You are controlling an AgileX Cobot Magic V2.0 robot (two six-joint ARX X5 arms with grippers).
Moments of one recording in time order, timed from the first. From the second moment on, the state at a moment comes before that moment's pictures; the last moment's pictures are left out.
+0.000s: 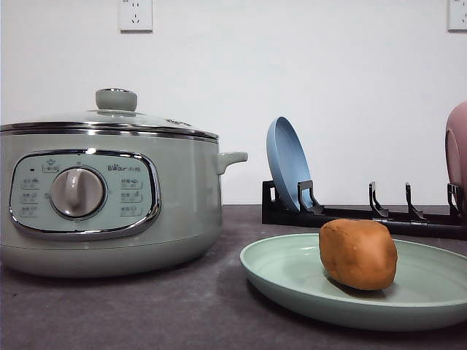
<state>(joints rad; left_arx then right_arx) 0.06 0.01 0.03 -0.18 0.04 0.06 0.00 0.02 0.02 -0.04 -0.08 0.08</state>
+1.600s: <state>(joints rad) 0.06 0.01 0.03 -0.18 0.04 0.06 0.02 0.01 0.02 -0.17 -0.08 0.08</state>
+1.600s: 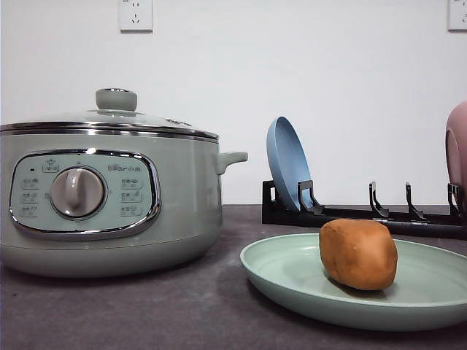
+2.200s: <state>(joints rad) 0.06 0.01 0.03 -0.18 0.04 0.06 0.02 0.01 0.02 -0.17 -0.08 0.08</state>
